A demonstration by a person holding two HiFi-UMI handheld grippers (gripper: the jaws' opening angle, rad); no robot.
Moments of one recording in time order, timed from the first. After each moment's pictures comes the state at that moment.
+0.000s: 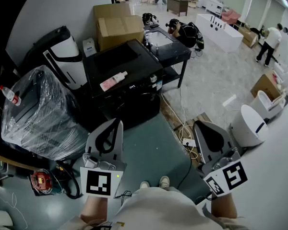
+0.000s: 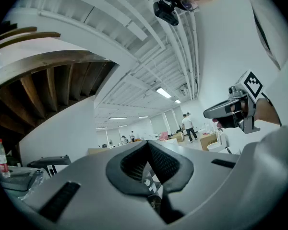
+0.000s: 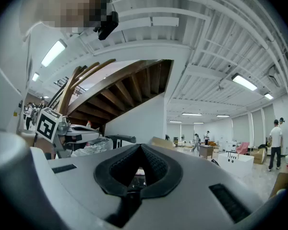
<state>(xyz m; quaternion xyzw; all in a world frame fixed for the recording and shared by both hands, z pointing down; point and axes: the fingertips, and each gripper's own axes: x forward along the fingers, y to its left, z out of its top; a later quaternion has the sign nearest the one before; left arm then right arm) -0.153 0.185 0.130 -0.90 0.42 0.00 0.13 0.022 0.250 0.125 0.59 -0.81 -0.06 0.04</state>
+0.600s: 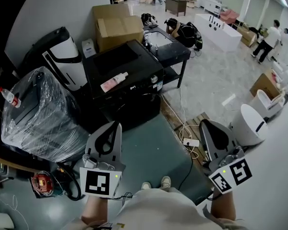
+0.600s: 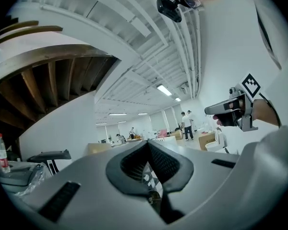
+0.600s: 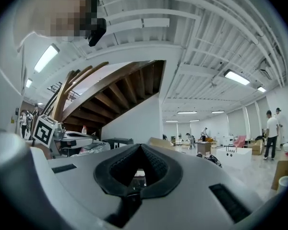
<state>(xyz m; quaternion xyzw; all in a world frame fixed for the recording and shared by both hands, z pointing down) -0.170 0.177 0.141 -0.90 0.42 -0.02 0.11 0.033 0.247 0.127 0.61 -0.79 -0.03 0.00</state>
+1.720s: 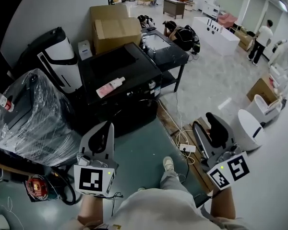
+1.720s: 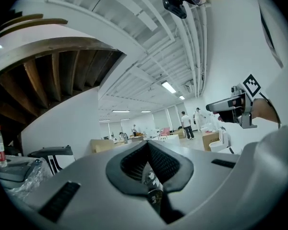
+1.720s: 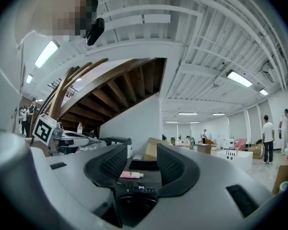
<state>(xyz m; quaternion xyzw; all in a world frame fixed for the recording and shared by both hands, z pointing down) -0.185 0.113 0.172 -0.89 0.43 -0.04 0.13 0.046 0.188 0.141 0.60 -0.80 -0.05 0.01</state>
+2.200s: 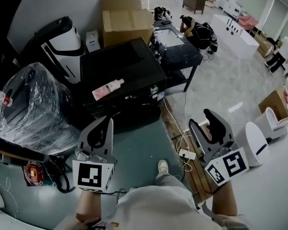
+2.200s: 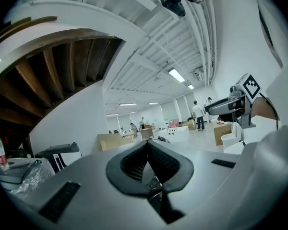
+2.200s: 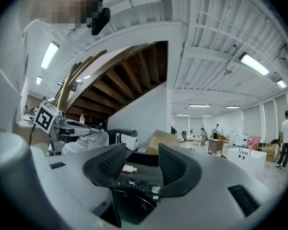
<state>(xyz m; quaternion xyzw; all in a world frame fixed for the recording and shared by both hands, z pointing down) -0.096 0.018 0.181 -0.86 0.48 -0.09 0.12 0.137 0.055 0.170 0.54 -0.84 -0.03 0.05</state>
